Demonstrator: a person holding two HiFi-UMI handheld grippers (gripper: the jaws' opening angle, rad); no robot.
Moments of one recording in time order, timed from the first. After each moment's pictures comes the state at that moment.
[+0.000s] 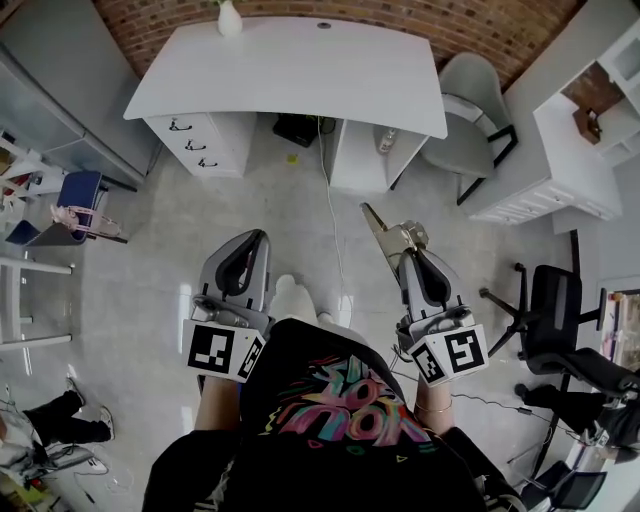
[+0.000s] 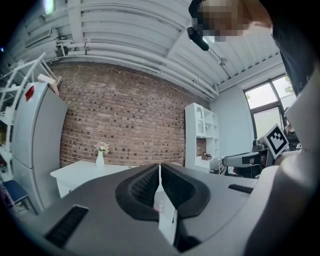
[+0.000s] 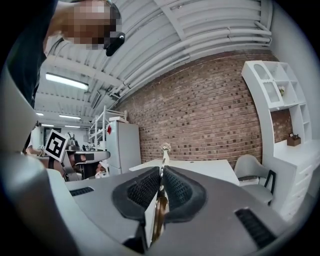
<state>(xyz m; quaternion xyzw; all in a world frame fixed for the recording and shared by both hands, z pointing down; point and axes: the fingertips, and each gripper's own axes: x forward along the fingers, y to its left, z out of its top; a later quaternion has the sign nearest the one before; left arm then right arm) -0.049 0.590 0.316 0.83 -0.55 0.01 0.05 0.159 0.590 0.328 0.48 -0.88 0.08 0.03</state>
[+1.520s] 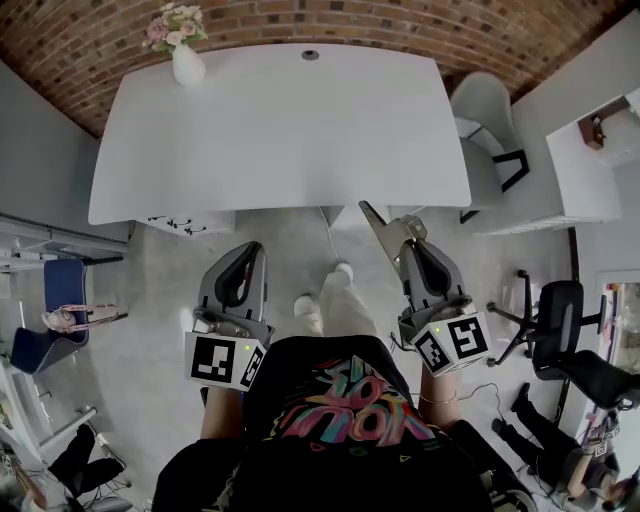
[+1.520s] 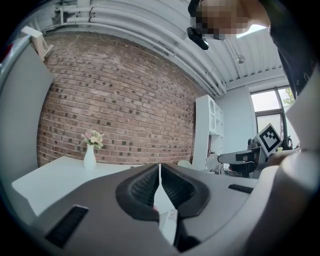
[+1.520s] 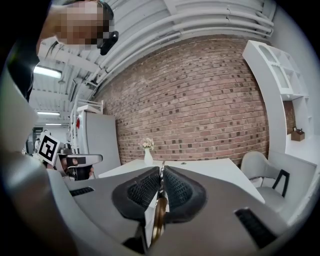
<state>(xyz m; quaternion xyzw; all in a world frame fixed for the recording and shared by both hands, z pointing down) -0.160 0.195 0.363 0.86 -0.50 0.03 0.09 0.057 0.197 0.365 0.53 -0.84 0.12 0.05</state>
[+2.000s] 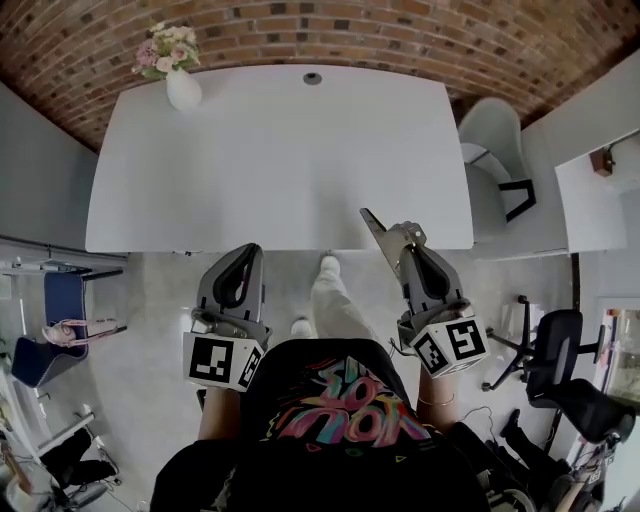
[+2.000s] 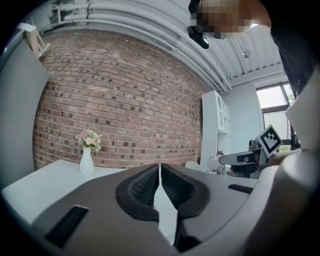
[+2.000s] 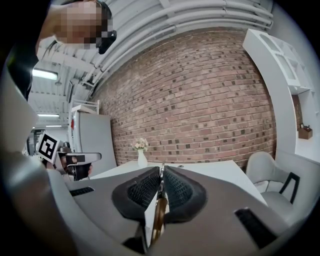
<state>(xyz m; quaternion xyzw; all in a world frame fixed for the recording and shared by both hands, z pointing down) -0.138 0.081 0.370 0.85 -0.52 0.03 0.08 0.086 0.079 0.381 0.52 -0.84 0.12 0.05</state>
